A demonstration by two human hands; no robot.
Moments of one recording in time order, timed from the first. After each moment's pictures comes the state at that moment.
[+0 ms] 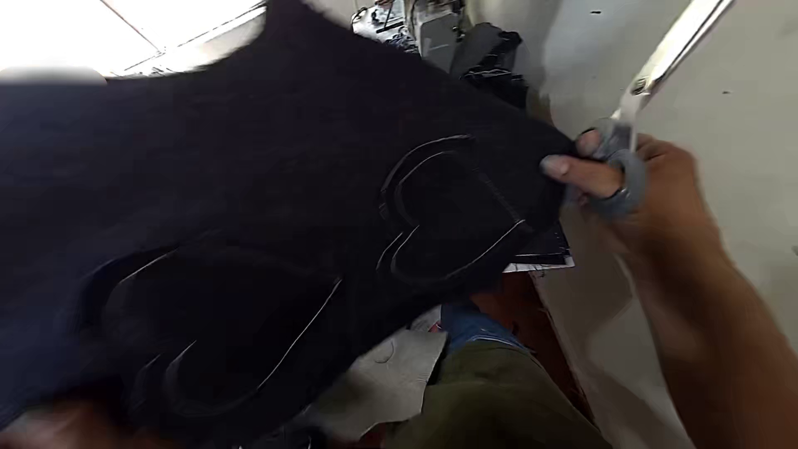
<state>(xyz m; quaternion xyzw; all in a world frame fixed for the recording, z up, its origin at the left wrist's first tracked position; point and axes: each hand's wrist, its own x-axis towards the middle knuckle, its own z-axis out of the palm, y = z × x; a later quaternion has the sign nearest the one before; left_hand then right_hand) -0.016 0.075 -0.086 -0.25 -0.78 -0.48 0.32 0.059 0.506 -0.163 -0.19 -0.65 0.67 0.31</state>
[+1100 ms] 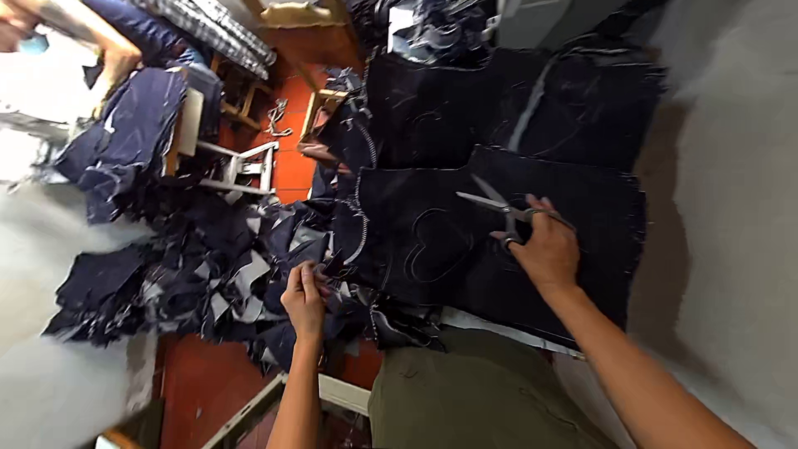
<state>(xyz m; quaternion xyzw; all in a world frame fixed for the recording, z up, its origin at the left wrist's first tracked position) -0.127 0.154 -0.328 0.08 -0.93 -0.36 -0.05 -0.066 0.571 -0.427 -0.22 -0.93 0.28 0.06</state>
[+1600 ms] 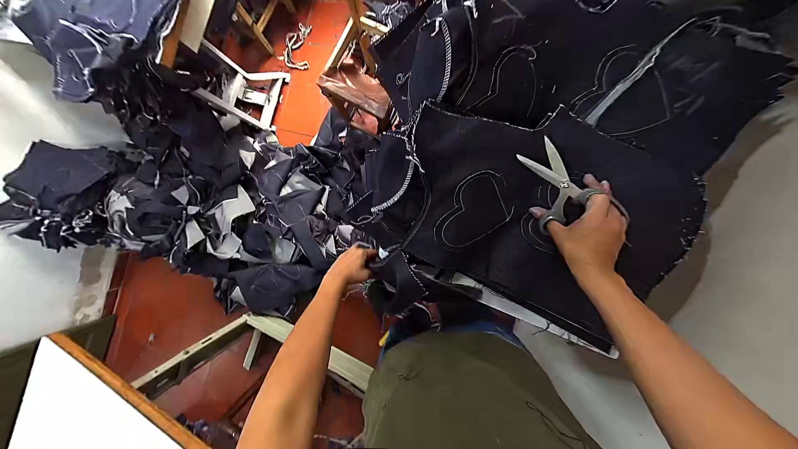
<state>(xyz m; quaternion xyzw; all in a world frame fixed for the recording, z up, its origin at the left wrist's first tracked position) -0.084 0.120 -0.458 -0.16 -0.86 -0.17 -0.46 -0.067 0.572 -0.425 -0.19 -0.95 0.24 0.05</state>
